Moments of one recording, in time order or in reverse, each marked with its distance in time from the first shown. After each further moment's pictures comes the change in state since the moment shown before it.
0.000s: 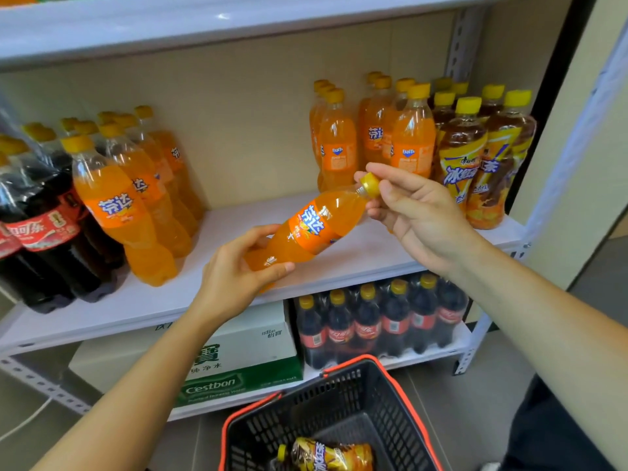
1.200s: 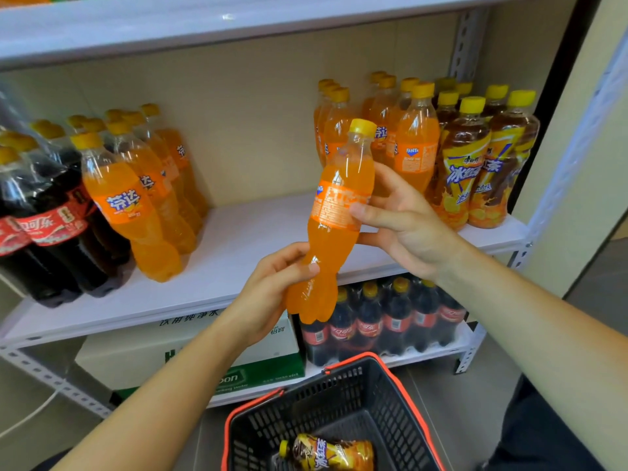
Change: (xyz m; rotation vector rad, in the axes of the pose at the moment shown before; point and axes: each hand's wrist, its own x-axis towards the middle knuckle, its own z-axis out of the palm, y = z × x) left_hand -0.028 0.041 0.028 -0.735 -0.337 -0.262; right_hand -0.005 0.005 0.020 -0.084 -0.189 0.107
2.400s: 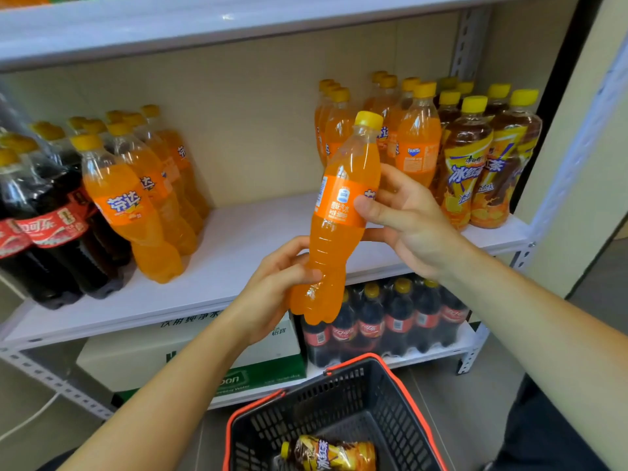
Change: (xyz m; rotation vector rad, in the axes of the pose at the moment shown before) left_hand 0.003 0.003 -0.001 -0.015 -0.066 0.026; right_hand -0.003 -0.006 0.005 -0.085 0.086 -0.044
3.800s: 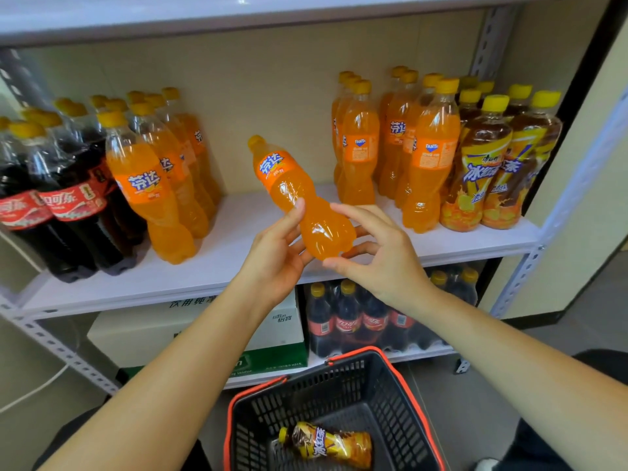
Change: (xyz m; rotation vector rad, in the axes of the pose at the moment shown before) left_hand 0.022 0.010 -0.002 -0.519 0.305 -0.036; right_hand -0.023 0.056 0.032 -0.638 0.016 -0.292
